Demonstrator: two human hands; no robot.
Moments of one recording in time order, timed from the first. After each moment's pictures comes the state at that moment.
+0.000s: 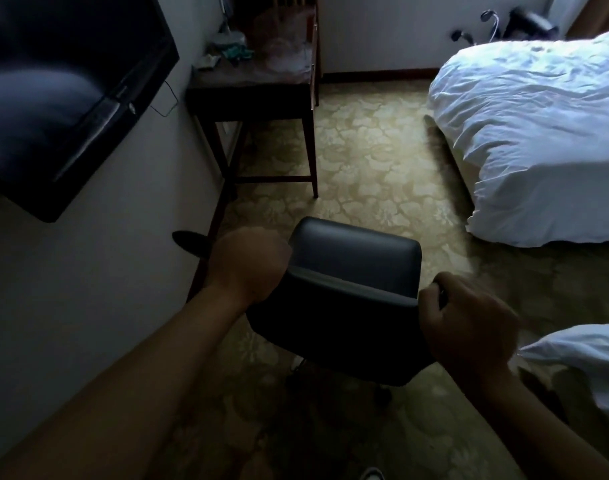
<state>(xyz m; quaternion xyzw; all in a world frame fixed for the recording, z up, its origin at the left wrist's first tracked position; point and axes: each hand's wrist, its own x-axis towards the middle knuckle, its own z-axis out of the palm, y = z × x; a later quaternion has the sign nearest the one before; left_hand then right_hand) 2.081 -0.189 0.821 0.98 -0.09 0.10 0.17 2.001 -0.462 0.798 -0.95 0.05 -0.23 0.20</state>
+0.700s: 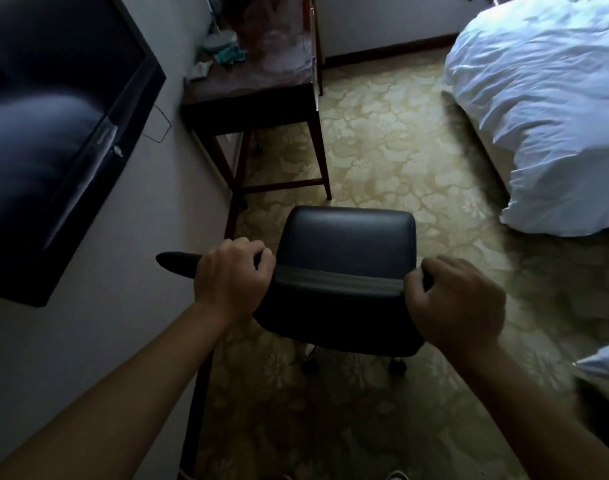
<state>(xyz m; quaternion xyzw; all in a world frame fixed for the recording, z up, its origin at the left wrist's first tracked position) 2.222 -0.147 0.820 0.99 -0.07 0.08 0.12 2.168 -0.423 0.790 -0.95 0.06 -0.21 0.20</state>
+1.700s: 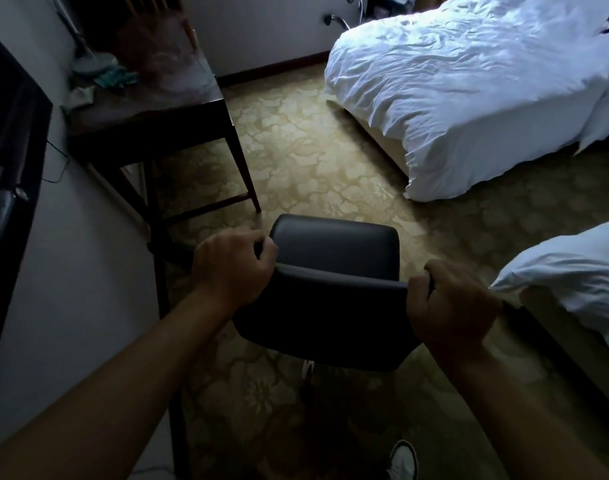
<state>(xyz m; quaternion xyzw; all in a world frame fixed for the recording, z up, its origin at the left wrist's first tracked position) 2.265 -0.090 0.818 0.94 -0.27 0.14 0.16 2.104 -0.320 0.785 -0.90 0.23 -0.35 0.13</state>
